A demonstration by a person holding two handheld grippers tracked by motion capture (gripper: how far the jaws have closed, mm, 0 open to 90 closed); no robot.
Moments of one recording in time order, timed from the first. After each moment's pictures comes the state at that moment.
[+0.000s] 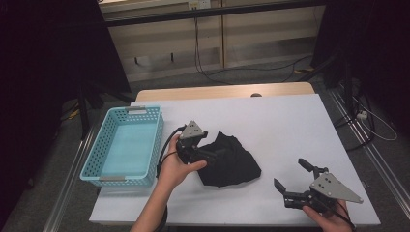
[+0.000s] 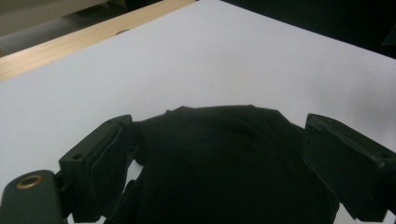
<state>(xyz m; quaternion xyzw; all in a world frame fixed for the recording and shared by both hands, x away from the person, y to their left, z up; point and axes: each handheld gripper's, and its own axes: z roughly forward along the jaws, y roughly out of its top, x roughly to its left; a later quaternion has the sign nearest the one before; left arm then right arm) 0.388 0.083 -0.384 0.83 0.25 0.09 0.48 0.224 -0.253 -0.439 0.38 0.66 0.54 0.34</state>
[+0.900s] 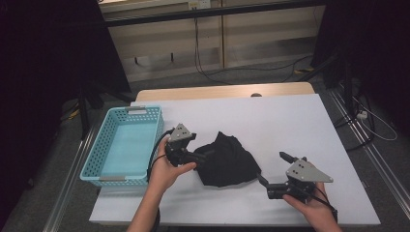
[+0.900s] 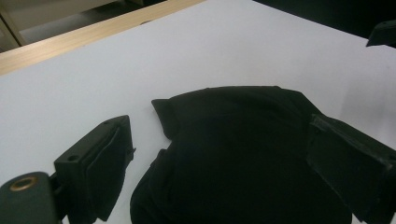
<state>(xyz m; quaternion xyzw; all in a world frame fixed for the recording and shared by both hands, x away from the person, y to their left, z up) 0.387 0.112 -0.390 0.83 0.27 0.11 0.48 0.264 -0.217 -0.436 0.37 0.72 0.50 0.31</state>
